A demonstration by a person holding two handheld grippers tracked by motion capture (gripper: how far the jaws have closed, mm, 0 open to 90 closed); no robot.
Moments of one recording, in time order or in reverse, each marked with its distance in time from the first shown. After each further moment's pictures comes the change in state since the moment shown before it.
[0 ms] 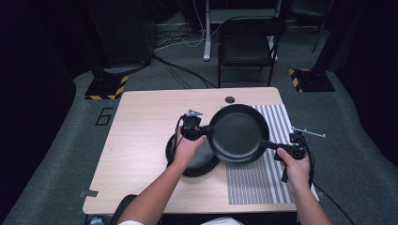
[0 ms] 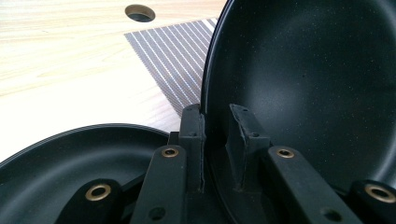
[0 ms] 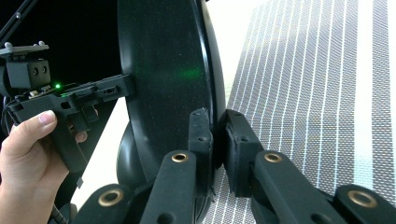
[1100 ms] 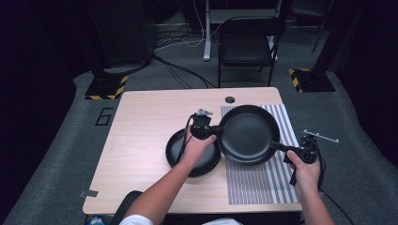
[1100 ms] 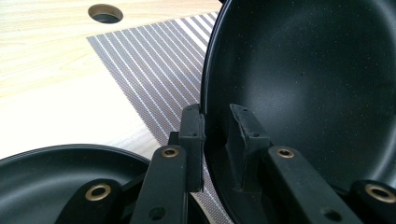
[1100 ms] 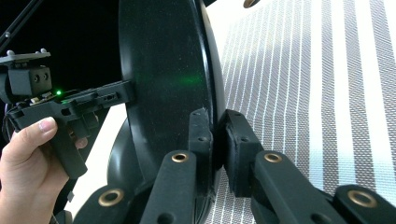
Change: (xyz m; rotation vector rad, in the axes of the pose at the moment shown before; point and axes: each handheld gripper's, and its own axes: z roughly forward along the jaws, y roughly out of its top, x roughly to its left) left arm -0.018 0.006 0.023 0.013 -0.063 0.021; right arm -0.011 -0.003 -0.027 -0.057 -0.046 0.028
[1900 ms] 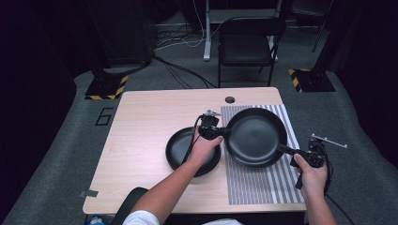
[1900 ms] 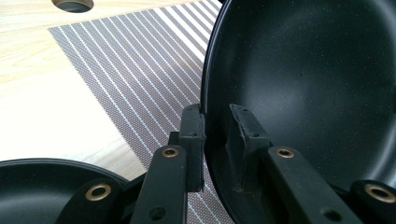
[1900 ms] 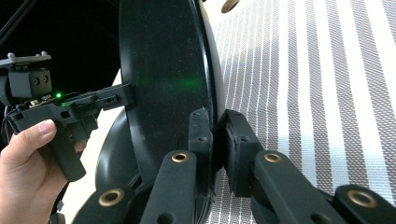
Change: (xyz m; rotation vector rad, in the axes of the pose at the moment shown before) left arm -0.011 0.000 0.025 0.033 -0.049 -0.004; right arm -0.014 -0.005 -0.016 -0.029 -0.047 0.035
